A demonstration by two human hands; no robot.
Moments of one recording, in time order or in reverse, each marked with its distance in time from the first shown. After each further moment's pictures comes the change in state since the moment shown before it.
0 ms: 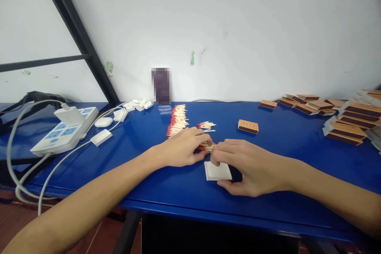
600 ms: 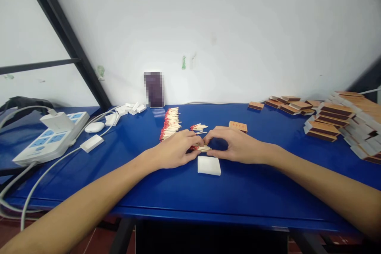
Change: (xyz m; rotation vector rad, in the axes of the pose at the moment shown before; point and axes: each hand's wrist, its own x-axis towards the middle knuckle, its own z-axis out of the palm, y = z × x) left_hand 0.001 -0.005 0.004 -0.048 0.028 0.002; right_hand 0.004 0.043 -0.004 0.189 0.051 0.266
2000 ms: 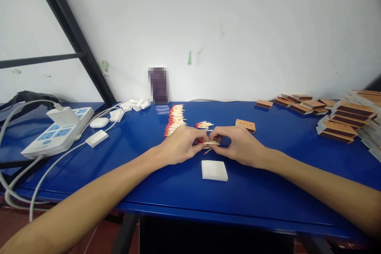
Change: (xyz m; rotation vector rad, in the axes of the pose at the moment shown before) left_hand 0.005 0.004 -0.001 -0.156 0.152 -0.070; right_hand 0.006 -0.006 0.021 0.060 0.251 0.003
